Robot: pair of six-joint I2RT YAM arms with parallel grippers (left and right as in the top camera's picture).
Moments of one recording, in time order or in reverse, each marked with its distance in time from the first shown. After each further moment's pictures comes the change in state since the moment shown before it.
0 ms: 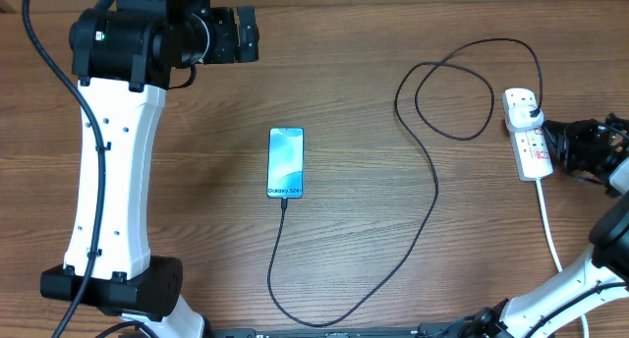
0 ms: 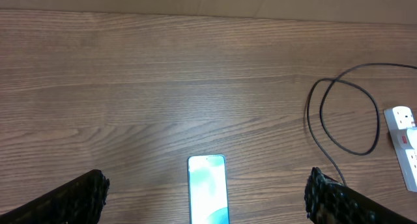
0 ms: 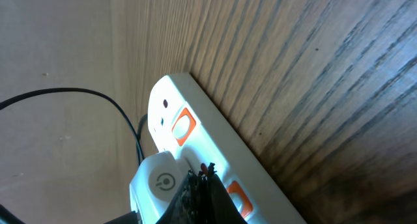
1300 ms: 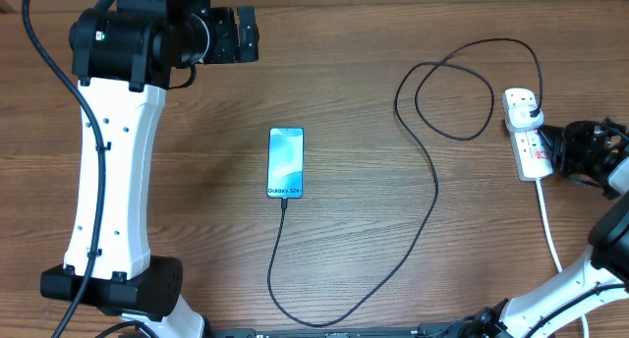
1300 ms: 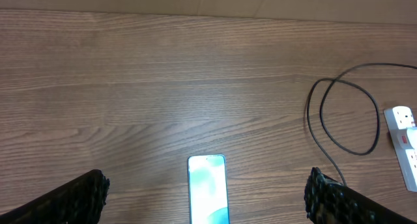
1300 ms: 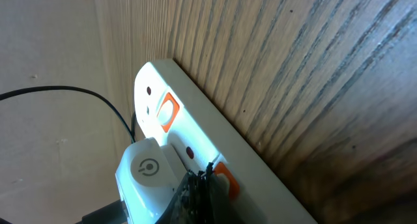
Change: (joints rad) left arm 0.000 0.000 0.000 0.000 0.000 0.000; right arm 0.009 -0.010 -0.014 -0.075 0.019 0.014
